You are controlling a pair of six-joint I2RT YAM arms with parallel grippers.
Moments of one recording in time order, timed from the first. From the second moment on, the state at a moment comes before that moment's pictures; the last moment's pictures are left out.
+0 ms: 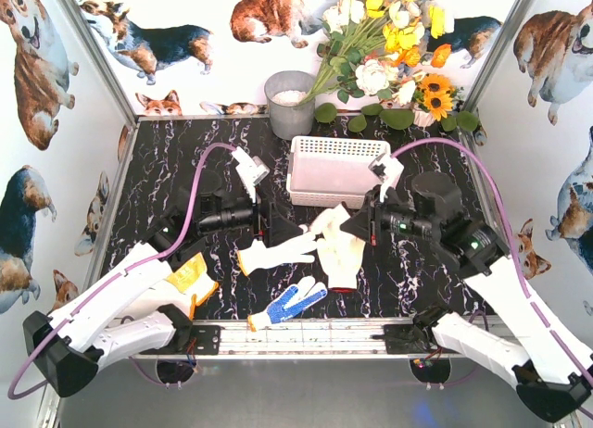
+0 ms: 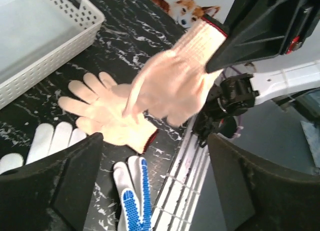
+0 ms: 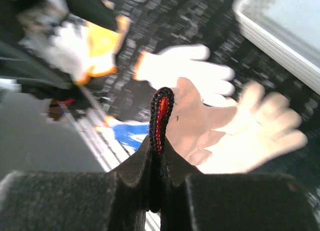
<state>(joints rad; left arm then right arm) -0.68 1.00 0.92 -0.16 0.55 -0.38 0.57 0.83 1.05 -0.61 -0.46 0.29</state>
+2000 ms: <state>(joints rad) -0.53 1.03 0.62 0.04 0.54 -0.56 0.59 1.17 0.81 -0.31 -0.11 -0.41</state>
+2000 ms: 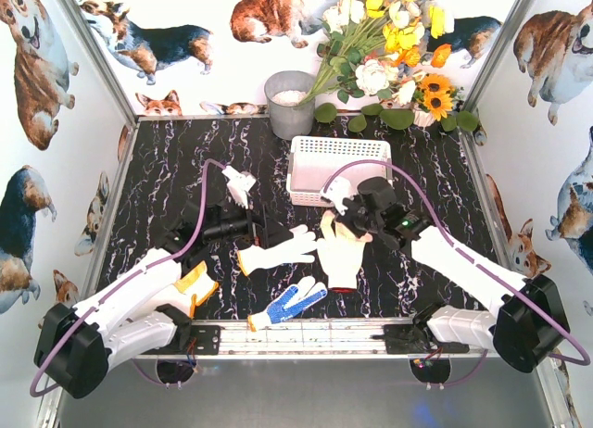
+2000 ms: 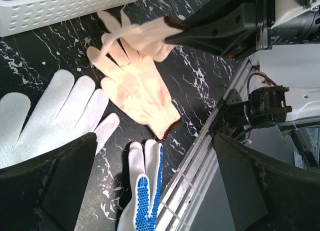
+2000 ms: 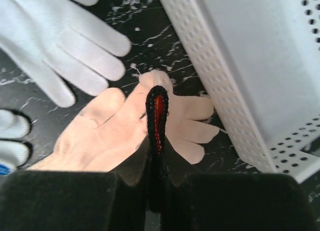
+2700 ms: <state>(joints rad) -0.53 1.03 0.58 0.06 0.55 -0.57 0.70 1.19 0.77 -0.38 -0.19 -0.29</state>
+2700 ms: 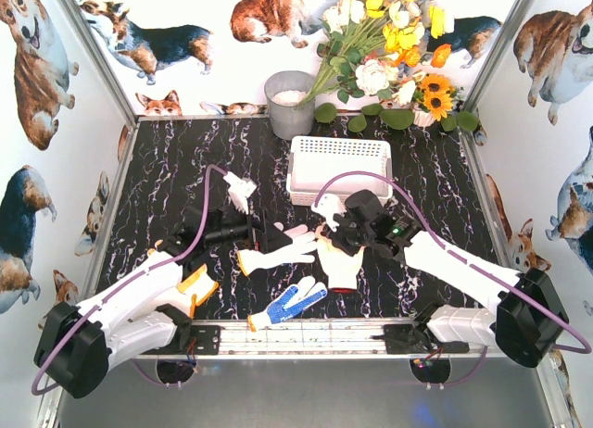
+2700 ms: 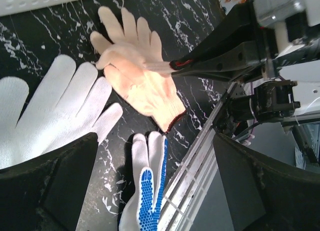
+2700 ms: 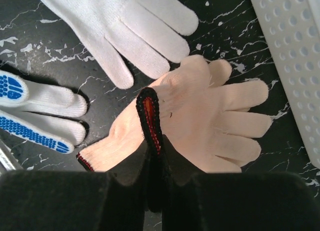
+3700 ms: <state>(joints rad) -0.83 1.47 0.49 0.59 0.26 -1.01 0.61 0.95 0.67 -0.45 -0.05 0.67</state>
